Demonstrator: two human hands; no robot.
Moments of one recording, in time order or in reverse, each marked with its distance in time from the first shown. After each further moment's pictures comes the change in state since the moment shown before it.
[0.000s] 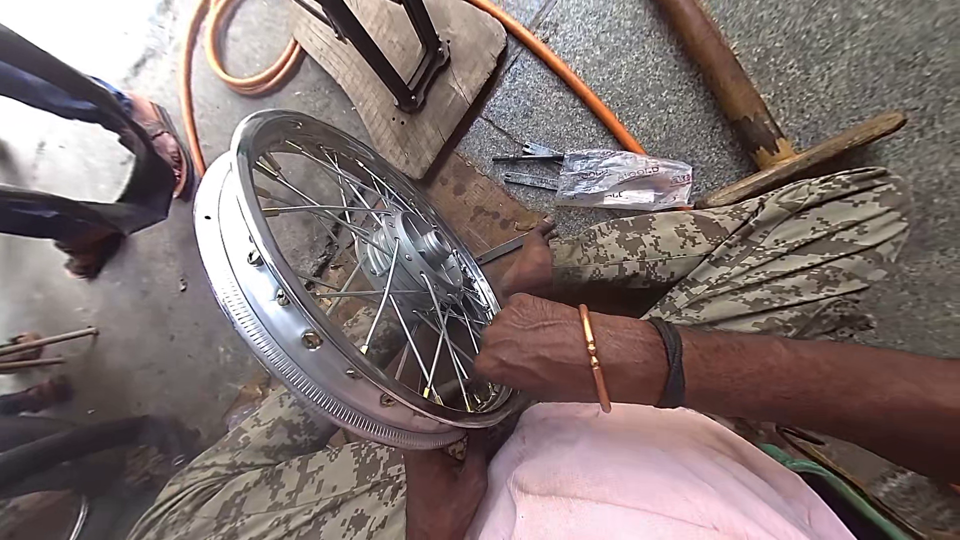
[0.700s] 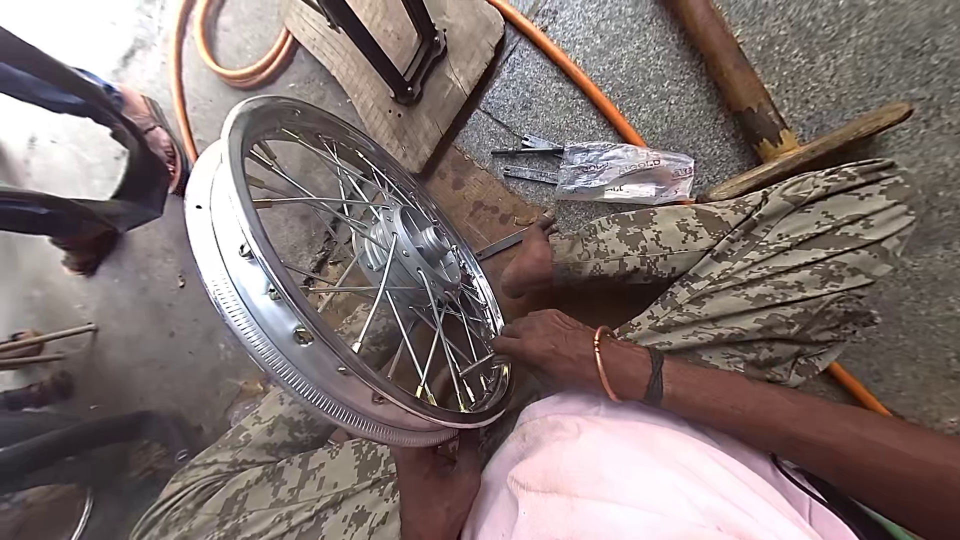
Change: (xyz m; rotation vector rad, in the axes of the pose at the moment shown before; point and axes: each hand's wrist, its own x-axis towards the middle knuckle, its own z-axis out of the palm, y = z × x) left_hand 0.002 0.001 -0.008 0.038 0.001 -0.037; right_hand -0.027 0.020 0.115 0.280 0.263 0.142
